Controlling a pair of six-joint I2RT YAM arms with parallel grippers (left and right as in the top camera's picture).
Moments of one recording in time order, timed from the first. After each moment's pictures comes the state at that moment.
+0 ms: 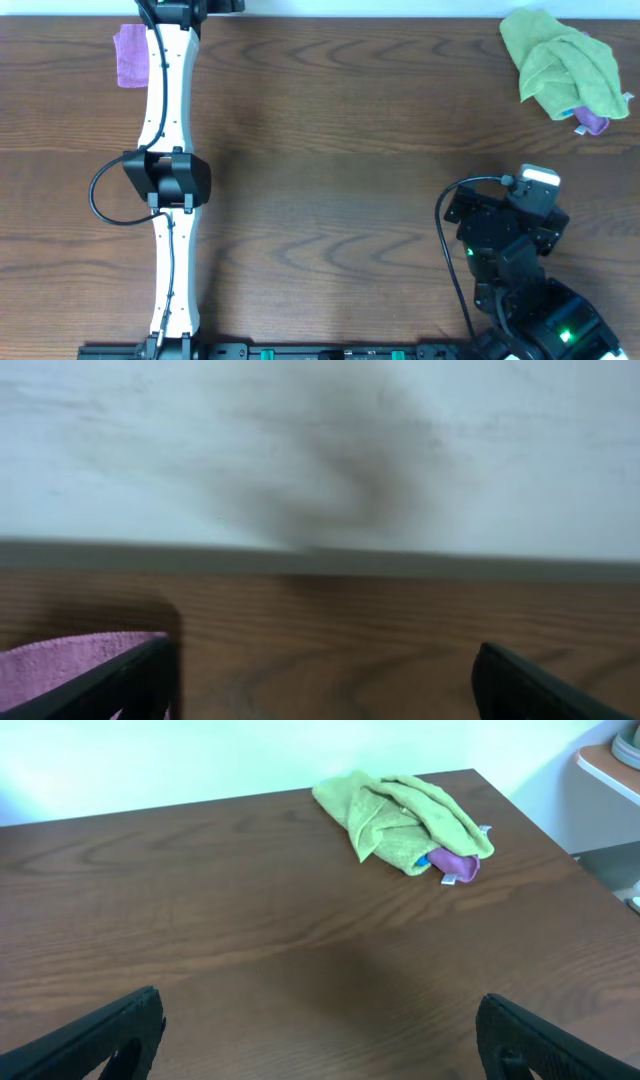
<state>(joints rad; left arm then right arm) -0.05 2.71 2.98 -0.92 0.04 -0.08 0.63 0.73 0.87 -0.81 0.85 0.52</state>
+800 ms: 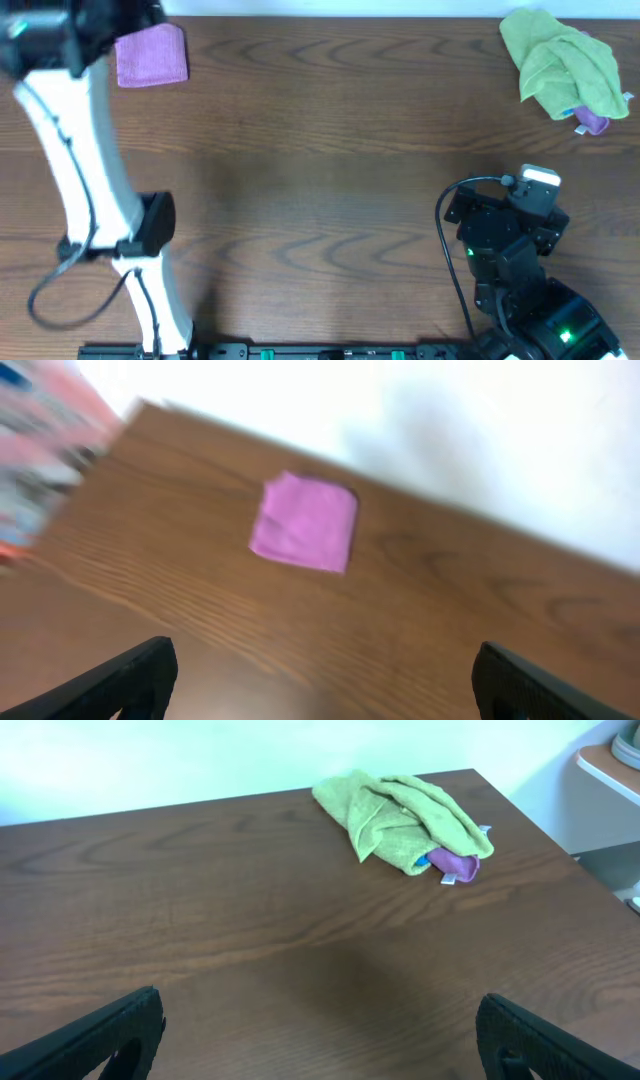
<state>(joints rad) 0.04 2.14 3.13 -1.70 -0.20 -0.24 0.63 0.73 0.87 -0.81 0.85 0.52</state>
